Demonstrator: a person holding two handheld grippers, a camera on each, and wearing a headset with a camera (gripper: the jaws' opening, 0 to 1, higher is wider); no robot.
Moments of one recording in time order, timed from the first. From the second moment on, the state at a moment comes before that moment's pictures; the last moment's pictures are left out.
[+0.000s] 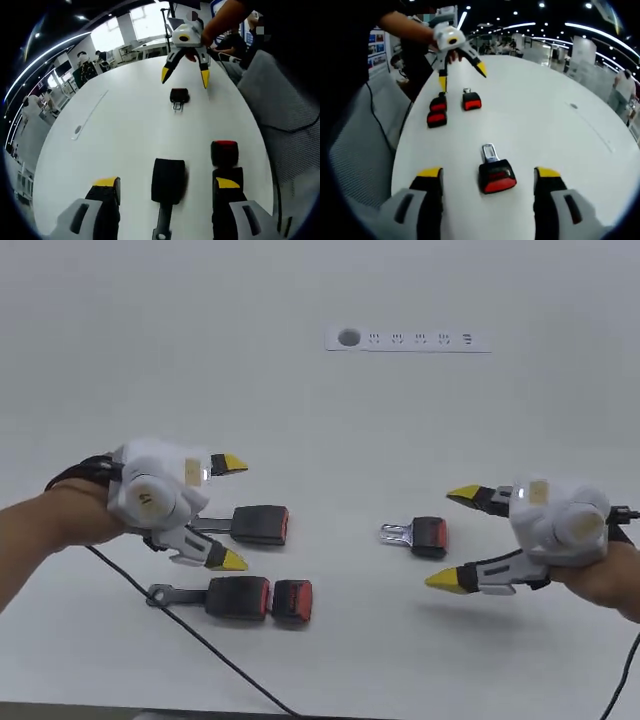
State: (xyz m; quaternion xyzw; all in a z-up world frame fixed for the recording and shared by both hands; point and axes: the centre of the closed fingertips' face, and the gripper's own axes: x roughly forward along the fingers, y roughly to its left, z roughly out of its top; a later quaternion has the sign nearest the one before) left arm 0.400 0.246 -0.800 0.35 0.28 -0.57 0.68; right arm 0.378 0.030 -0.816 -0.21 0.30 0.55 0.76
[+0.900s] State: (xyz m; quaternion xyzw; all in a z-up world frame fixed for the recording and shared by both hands) left arm 0.395 0.245 -0.849 0.33 0.34 -0.62 0.63; right arm 0.379 0.033 -0.848 -0.26 0.30 0.60 0.70
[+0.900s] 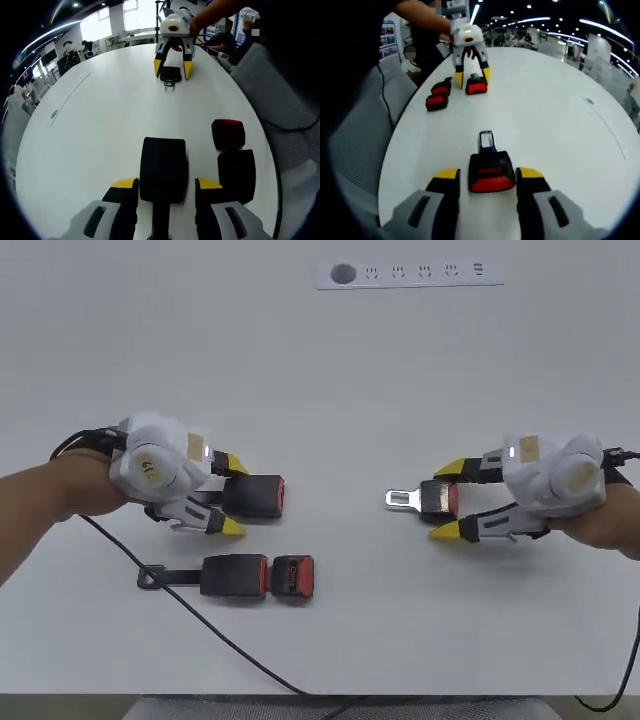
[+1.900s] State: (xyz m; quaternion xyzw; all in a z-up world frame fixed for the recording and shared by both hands) left arm 0.401 0.245 -0.848 0.33 0.35 -0.62 0.62; right arm 0.386 0.036 -0.845 -0.19 0.27 0.60 0.73
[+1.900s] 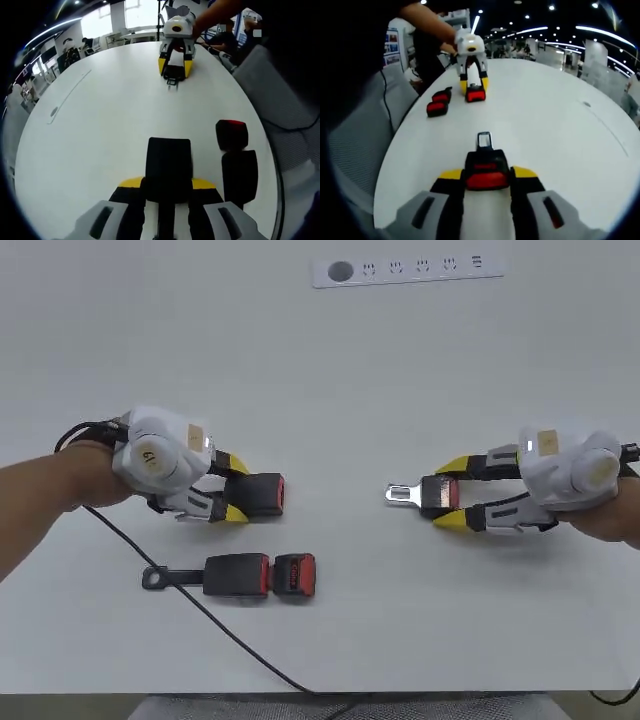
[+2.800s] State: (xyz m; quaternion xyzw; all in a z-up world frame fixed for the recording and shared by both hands) left arm 0.402 0.247 -0.849 0.33 0.37 -0.61 0.61; right arm 0.385 0.111 -0.844 -0.16 0.24 0.62 0.72
